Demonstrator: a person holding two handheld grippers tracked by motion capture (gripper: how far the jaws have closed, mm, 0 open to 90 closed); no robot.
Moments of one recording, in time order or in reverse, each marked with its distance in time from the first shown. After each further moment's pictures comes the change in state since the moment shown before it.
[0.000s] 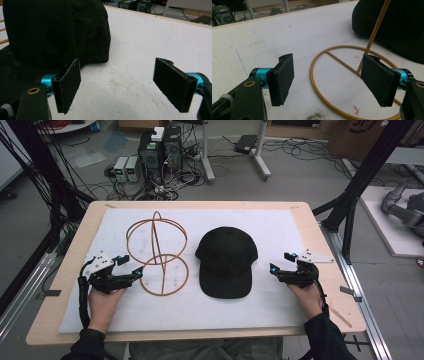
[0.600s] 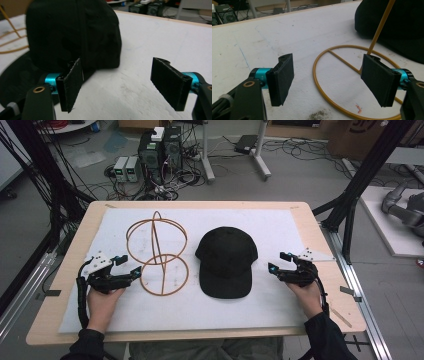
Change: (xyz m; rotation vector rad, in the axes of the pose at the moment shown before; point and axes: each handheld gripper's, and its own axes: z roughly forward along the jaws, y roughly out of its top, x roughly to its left) left arm 0.001 -0.001 -0.001 0.002 0.012 -0.008; right arm -0.002 0.006 0.001 -0.040 0.134 0.040
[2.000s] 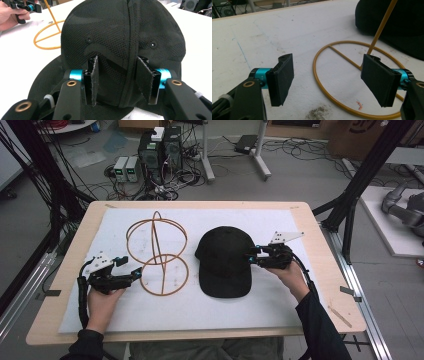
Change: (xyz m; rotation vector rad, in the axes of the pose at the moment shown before) left arm 0.002 -0.002 0.002 0.033 -0.002 -0.013; right arm 0.009 0.043 0.068 0.140 0.294 -0.113
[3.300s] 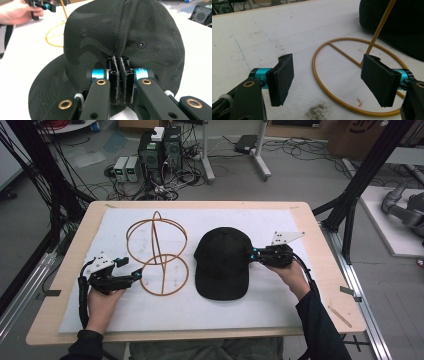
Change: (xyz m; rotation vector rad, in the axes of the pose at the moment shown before) left arm 0.000 -0.002 0.001 0.016 -0.007 -0.003; right arm 0.004 0.006 -0.004 -0.029 0.065 -0.097
